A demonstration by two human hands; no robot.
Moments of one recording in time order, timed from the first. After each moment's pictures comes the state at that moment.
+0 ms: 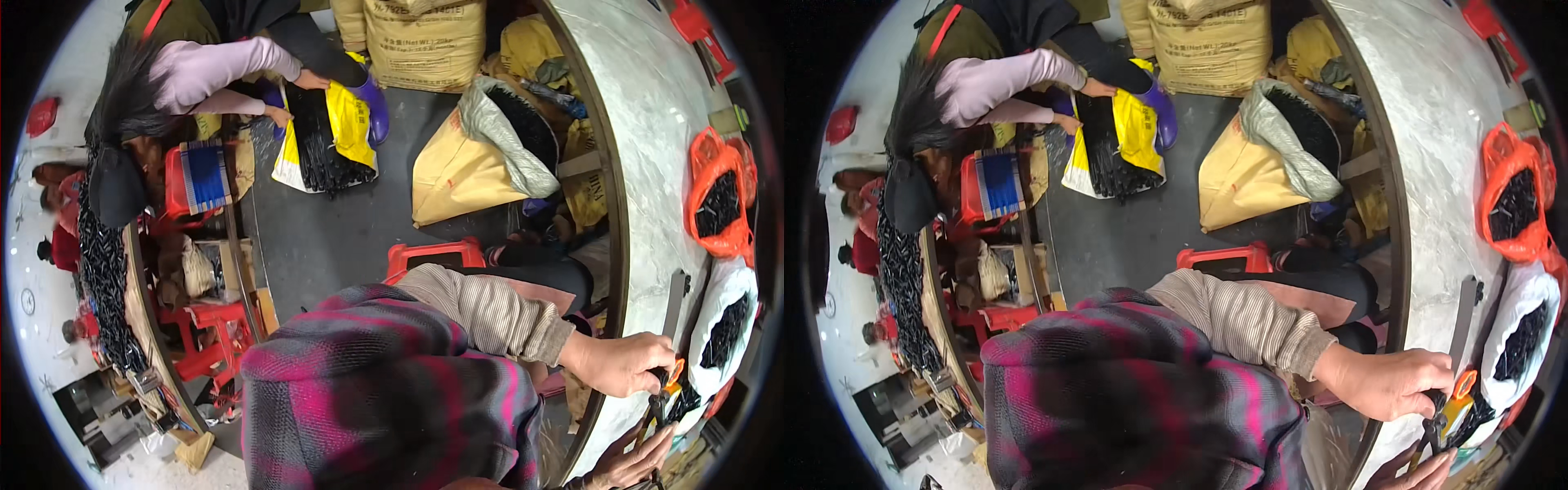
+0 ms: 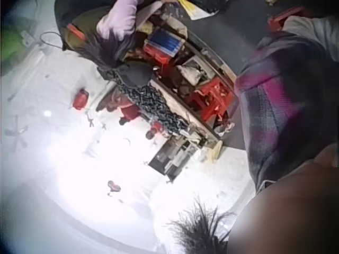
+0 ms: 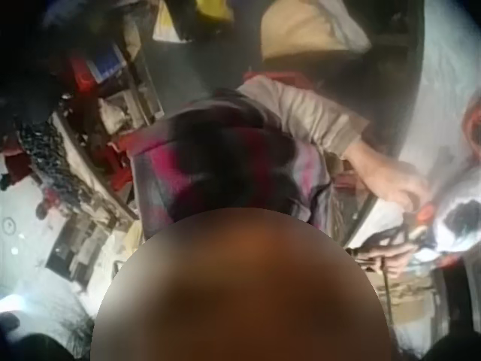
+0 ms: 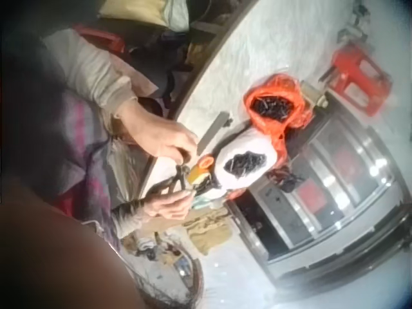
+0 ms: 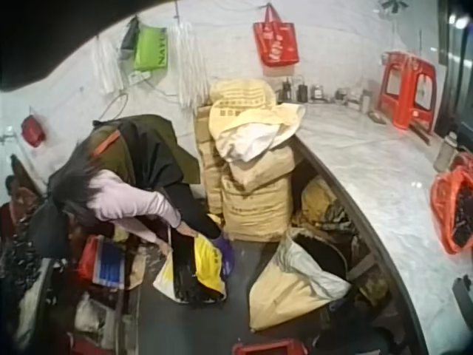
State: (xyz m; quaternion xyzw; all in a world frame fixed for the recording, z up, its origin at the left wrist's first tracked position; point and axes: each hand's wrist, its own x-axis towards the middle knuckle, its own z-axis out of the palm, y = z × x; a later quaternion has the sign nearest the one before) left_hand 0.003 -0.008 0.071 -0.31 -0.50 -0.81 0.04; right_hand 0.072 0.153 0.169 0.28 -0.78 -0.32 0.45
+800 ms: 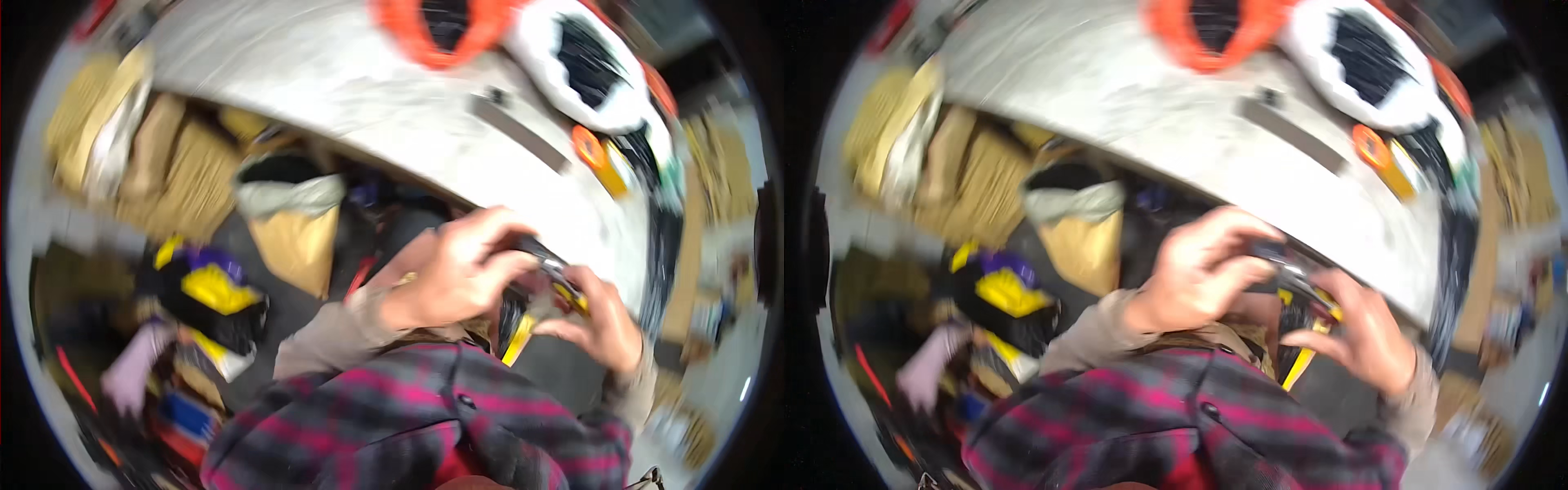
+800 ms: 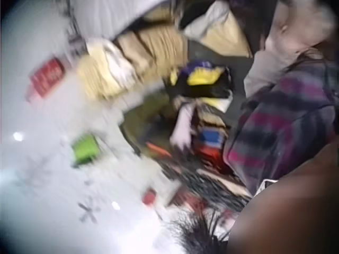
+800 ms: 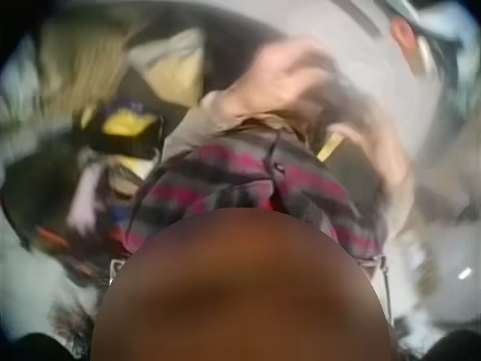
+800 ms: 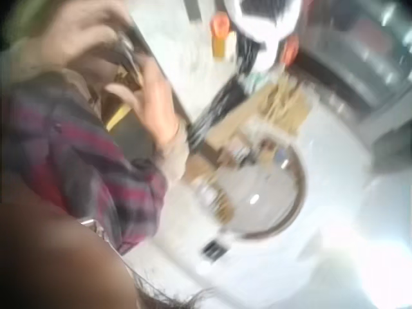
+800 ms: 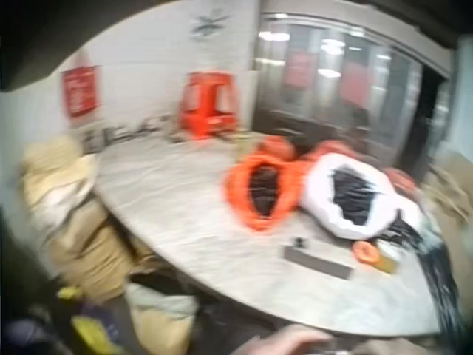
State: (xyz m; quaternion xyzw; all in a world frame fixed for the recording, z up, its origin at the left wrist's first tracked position) left_hand 0.012 -0.014 0.099 -0.29 -0.49 -0.80 -0.19; right_hand 0.105 0.188 0.192 0.07 -0.94 0.29 -0.15
